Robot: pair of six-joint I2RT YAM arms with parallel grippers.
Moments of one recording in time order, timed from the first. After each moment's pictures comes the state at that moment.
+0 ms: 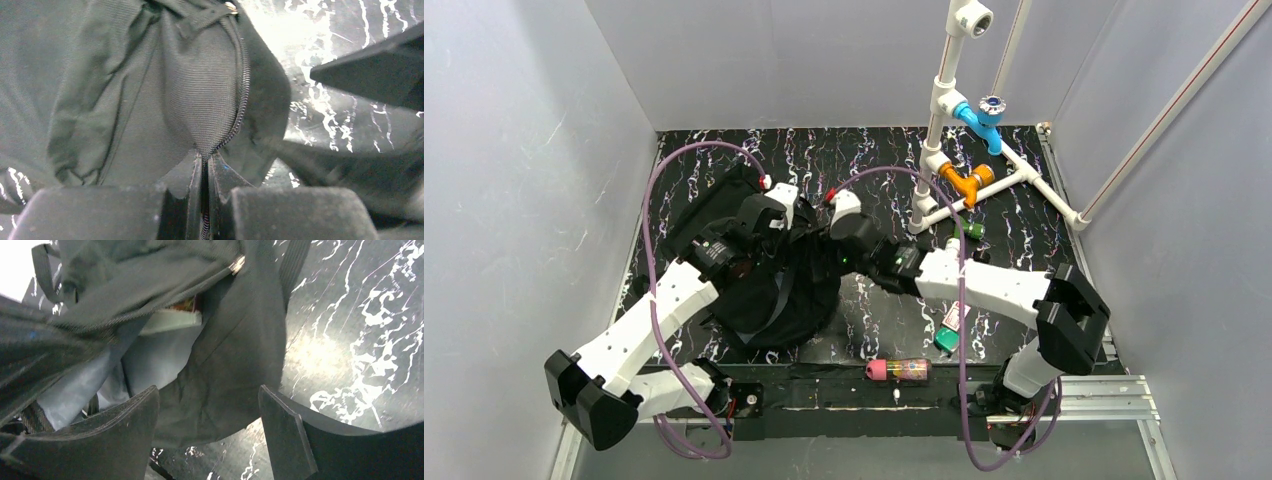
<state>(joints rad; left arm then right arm) -0.65 1.10 1.10 -0.85 -0.26 -0.23 1.03 1.56 1.18 -0.18 0.17 0.54</state>
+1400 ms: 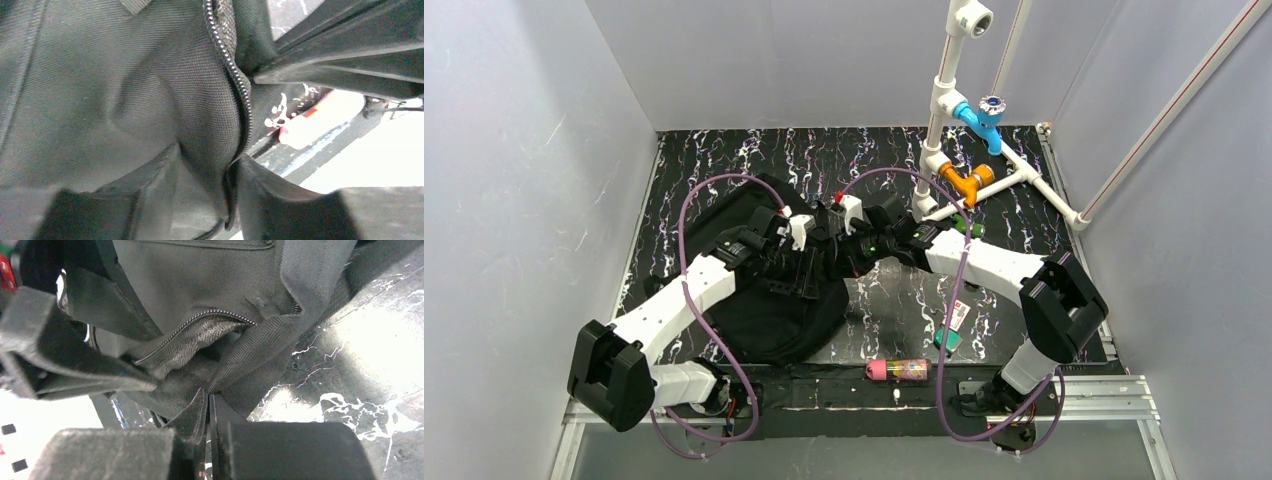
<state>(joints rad) -0.54 1.23 0.90 -0.70 0.29 -0.29 0.83 1.61 1.11 -0.19 -0.48 0.29</state>
